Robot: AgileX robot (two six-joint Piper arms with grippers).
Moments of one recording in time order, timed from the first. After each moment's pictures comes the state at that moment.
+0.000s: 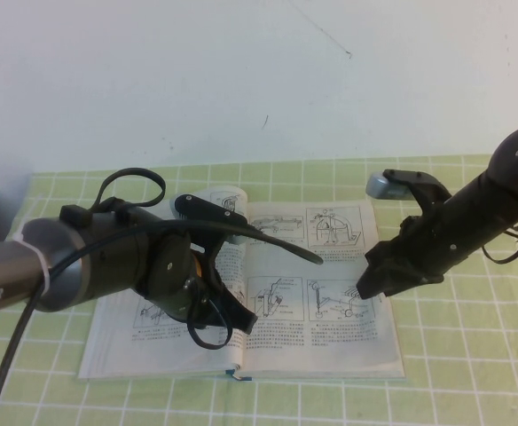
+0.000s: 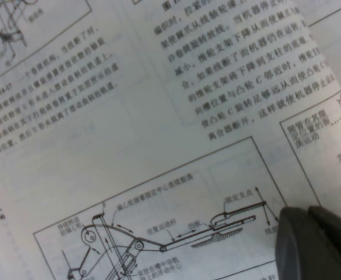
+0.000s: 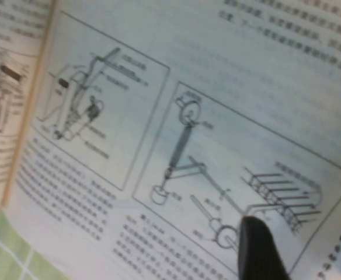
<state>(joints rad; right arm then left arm) 0.25 2.06 -1.34 0.72 0.85 -0.61 -0.56 1.77 -1.06 0.06 0.48 -0.12</state>
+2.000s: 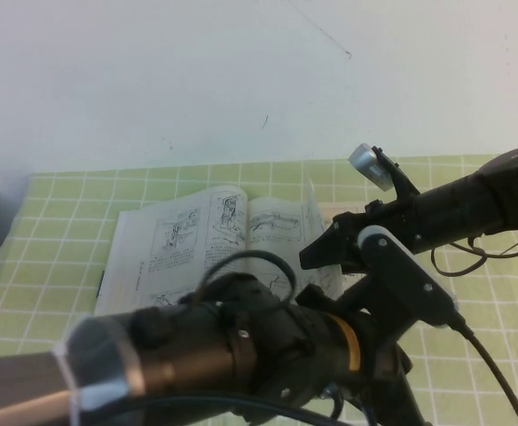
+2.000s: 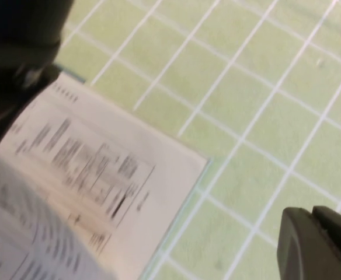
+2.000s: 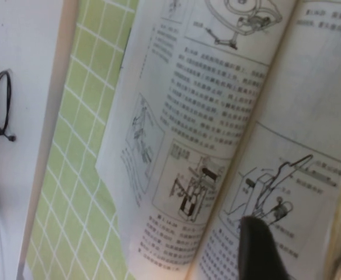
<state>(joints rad) 0.26 2.13 -1.34 1.29 0.95 -0.89 -1.03 1.61 -1.06 -0.02 0.34 0.00</state>
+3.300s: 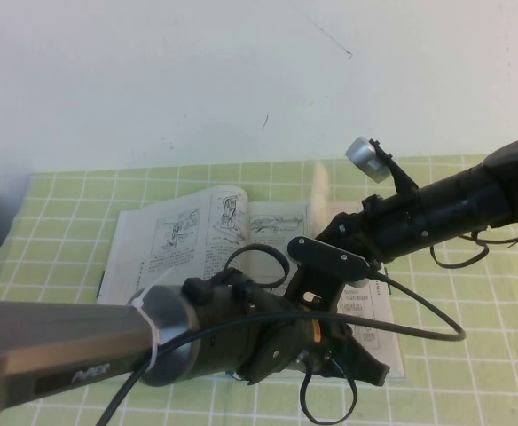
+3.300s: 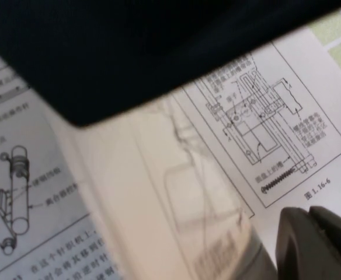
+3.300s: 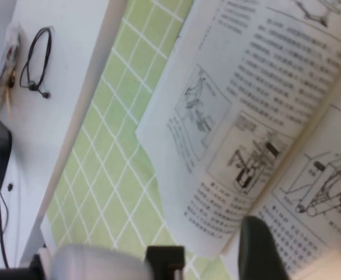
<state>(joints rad) 0.26 2.09 -1.34 1.29 1.05 -0.99 -0.88 1.84 -1.06 -0.02 0.20 -0.31</state>
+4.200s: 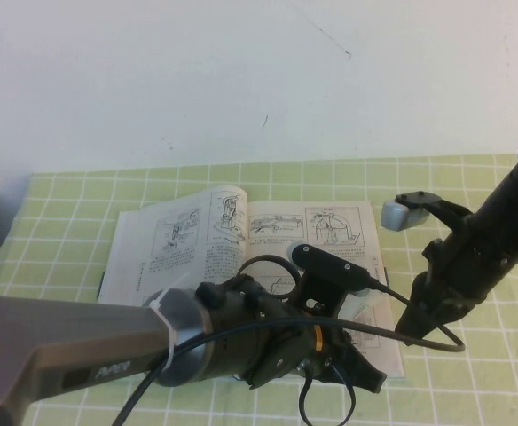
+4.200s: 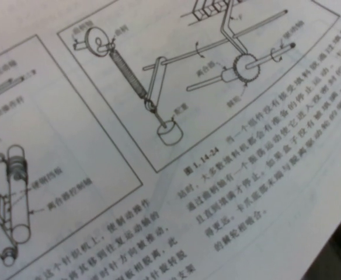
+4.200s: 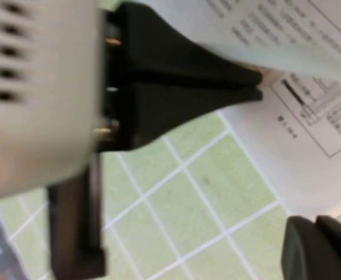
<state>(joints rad) 0.23 1.95 -1.30 0.65 1.21 -0.85 -0.88 1.89 -1.07 0.07 0.19 -0.35</state>
